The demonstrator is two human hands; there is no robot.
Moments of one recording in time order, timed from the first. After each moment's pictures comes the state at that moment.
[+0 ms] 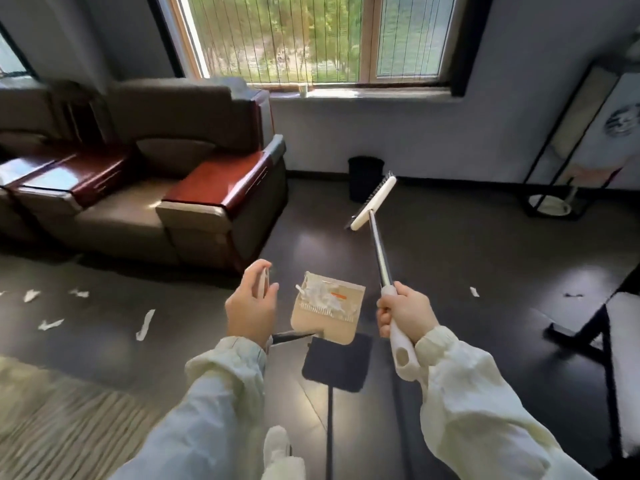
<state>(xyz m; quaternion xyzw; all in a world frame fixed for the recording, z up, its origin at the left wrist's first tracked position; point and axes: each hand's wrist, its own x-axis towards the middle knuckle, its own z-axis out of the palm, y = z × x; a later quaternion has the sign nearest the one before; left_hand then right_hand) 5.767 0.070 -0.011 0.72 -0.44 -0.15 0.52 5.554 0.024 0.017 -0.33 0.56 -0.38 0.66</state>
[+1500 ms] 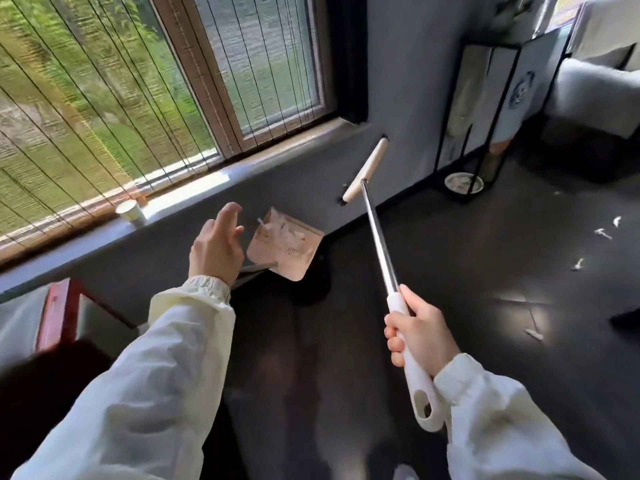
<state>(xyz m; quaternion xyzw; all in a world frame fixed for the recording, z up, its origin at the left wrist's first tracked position) 6.052 -1.098 0.051 0.42 -0.82 -0.05 0.38 5.871 -0.864 0.023 -0.13 0.63 -0.58 0.49</state>
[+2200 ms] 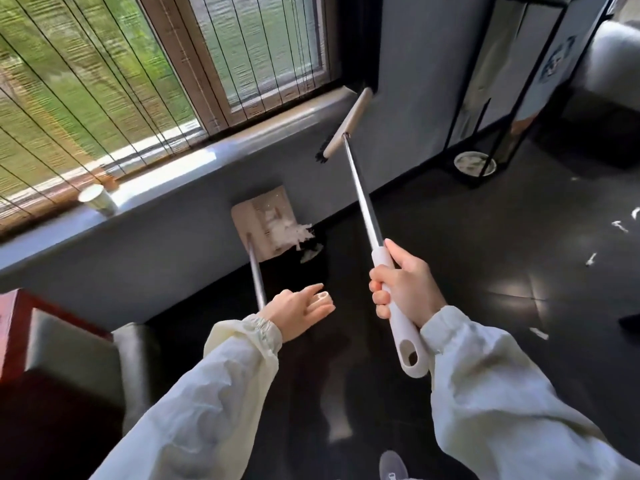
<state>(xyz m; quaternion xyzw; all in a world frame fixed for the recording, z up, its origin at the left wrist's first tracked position) 5.971 -1.135 -0.062 0.38 -0.88 -0.28 -0.07 5.806 -1.007 0.027 -0.15 0.62 -0.58 0.51</state>
